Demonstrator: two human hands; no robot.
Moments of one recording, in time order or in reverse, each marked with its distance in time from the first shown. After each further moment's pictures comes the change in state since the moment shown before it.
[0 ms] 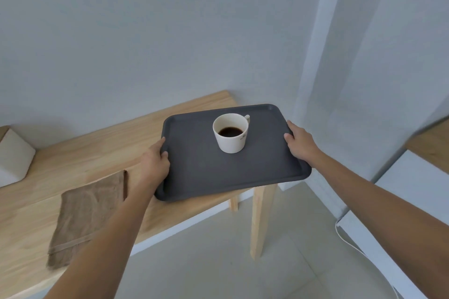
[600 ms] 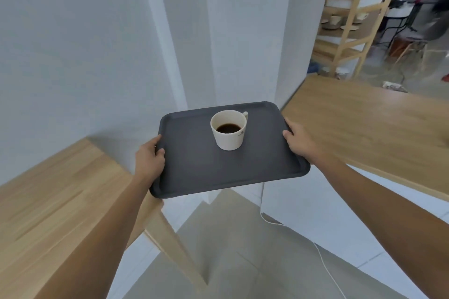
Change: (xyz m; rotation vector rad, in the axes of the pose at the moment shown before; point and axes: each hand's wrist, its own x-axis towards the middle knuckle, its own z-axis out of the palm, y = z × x) left_hand -0.013 0.234 0.211 -0.145 -0.332 0.448; right_hand -0.094 0.189 -0.220 0.228 0.393 0.285
